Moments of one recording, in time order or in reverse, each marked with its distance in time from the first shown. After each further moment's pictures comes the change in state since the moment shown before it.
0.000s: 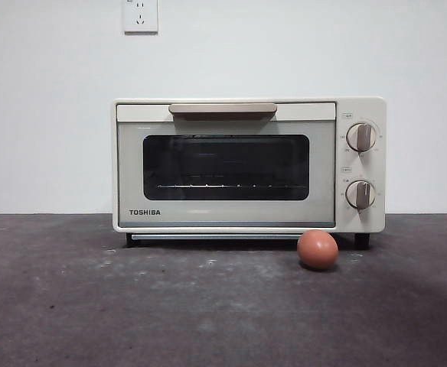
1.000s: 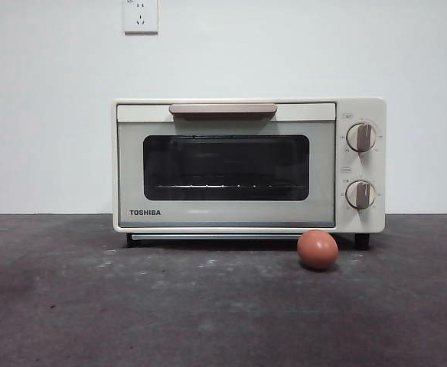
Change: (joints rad) left arm -0.008 0.492 0.497 -0.375 0.371 0.270; right arm 0.033 0.446 0.539 -0.691 -0.505 -0.220
